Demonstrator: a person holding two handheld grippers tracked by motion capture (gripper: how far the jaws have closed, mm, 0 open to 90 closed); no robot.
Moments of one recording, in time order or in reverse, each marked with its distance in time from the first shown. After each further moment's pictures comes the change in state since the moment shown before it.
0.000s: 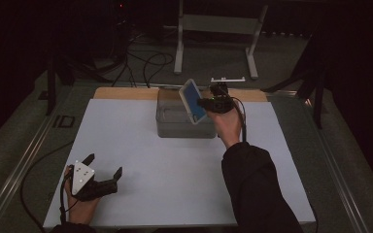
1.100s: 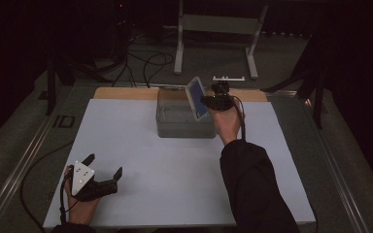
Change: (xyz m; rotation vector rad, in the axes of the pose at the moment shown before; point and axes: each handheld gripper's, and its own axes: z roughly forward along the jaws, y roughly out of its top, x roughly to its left) left arm -0.001 0.001 -0.001 -0.006 0.000 -0.001; right arm -0.013 0.002 0.015 -0.022 -0.098 0.035
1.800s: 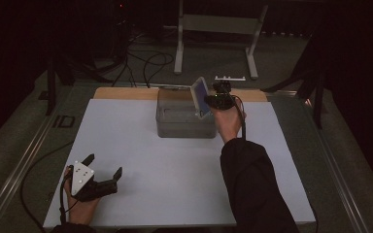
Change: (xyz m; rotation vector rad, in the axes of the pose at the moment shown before) left arm 0.000 0.000 0.000 -0.002 -0.001 -0.004; right arm -0.011 0.000 0.010 0.004 -0.071 0.018
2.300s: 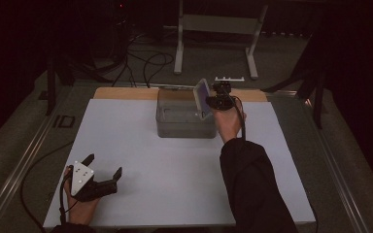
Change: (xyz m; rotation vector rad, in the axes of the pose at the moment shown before) left arm 0.000 0.000 0.000 -0.002 0.001 -0.001; right arm -0.002 -0.002 0.005 0.022 -0.049 0.012
